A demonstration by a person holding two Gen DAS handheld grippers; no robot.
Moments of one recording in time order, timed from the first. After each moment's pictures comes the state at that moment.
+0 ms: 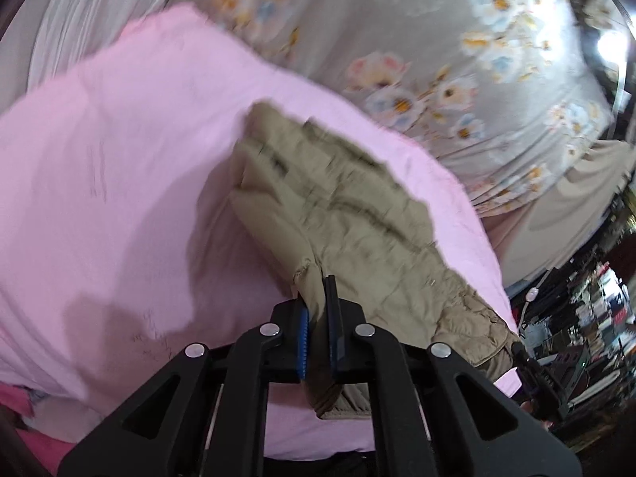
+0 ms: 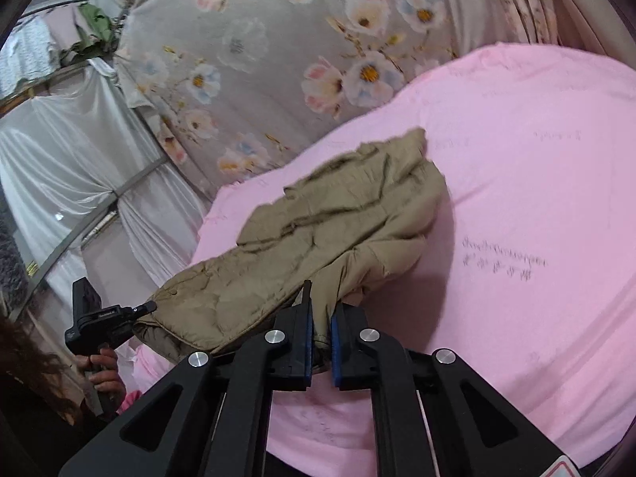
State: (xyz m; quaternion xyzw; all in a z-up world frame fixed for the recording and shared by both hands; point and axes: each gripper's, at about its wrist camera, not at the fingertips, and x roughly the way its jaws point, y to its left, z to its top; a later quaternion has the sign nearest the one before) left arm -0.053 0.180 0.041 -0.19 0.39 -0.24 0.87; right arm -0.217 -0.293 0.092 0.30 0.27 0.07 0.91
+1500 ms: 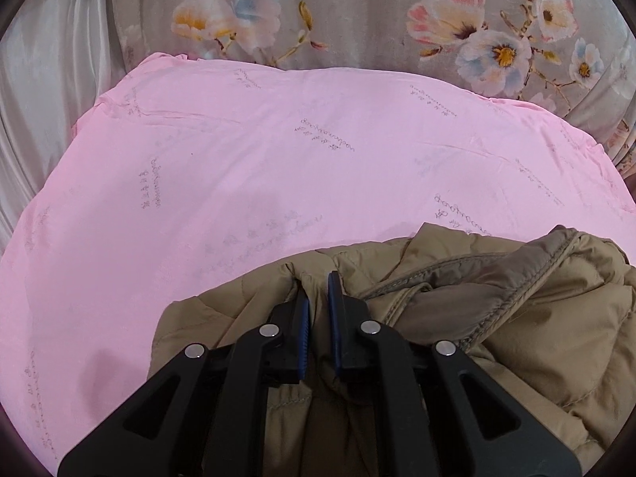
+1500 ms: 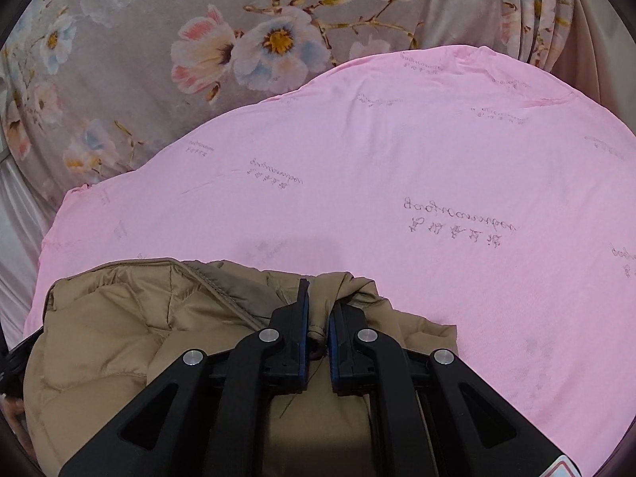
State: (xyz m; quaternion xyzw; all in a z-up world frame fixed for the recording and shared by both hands) left arm 0.235 0.035 -0.067 0.03 0.39 -0.07 0.92; right arm 0.109 -0.332 -0.036 0.22 0.39 -0.14 0.88
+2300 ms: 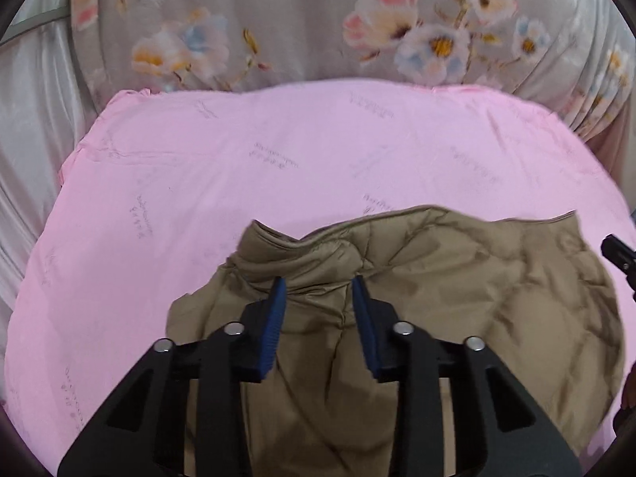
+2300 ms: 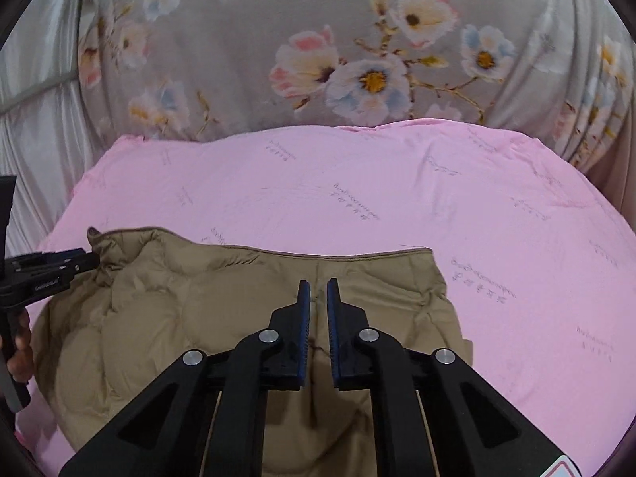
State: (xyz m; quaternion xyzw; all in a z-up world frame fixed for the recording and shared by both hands) left arm 0.201 0.001 -0.022 0.09 0.41 -0.13 0.90; right arm 0.112 -0.238 0.036 0.06 0.40 -0.05 0.91
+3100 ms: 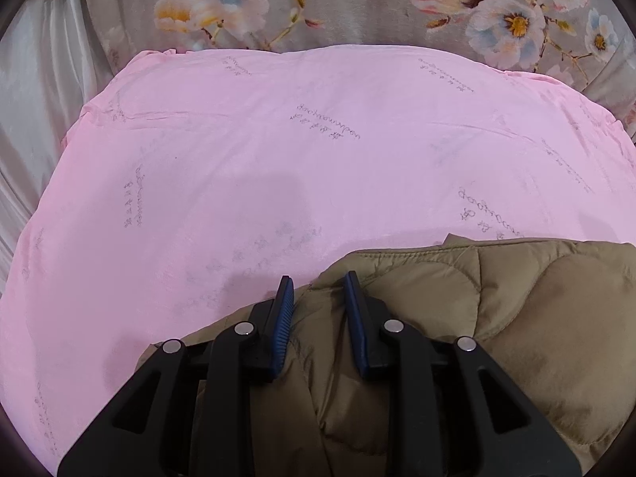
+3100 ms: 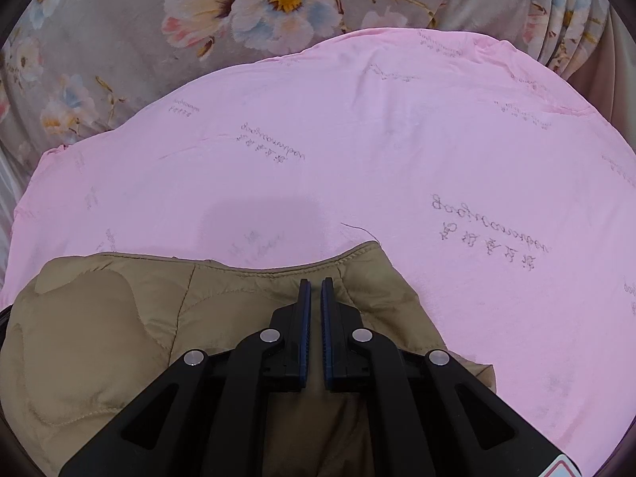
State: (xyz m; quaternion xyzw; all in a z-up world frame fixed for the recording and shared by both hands) left arm 0.277 0.017 -0.083 0.08 0.43 -0.05 0.90; right arm 0.157 -0.324 -0.049 0.17 0.46 -0.15 0.86
